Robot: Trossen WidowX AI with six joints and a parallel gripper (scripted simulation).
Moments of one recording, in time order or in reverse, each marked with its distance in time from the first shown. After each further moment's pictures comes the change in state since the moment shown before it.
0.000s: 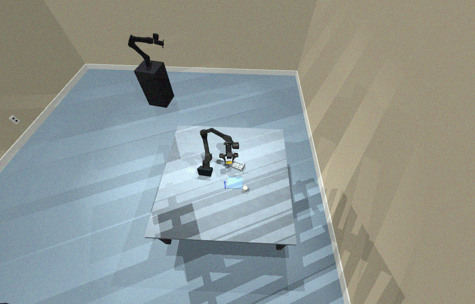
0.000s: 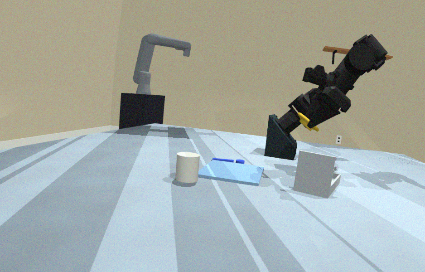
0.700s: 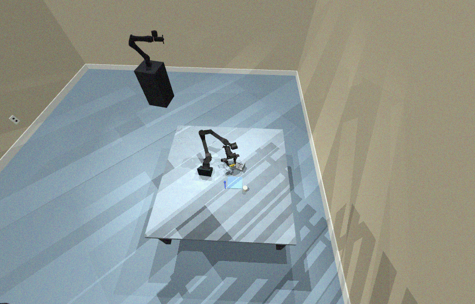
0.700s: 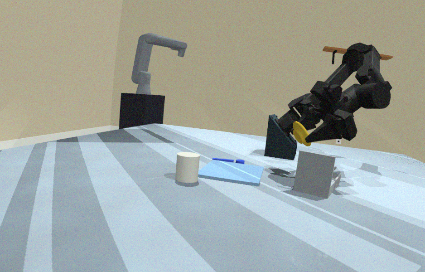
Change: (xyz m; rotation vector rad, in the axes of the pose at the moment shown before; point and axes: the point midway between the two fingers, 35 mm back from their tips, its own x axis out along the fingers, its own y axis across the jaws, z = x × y) arm 0.034 0.025 -0.008 -0.331 -0.368 0.193
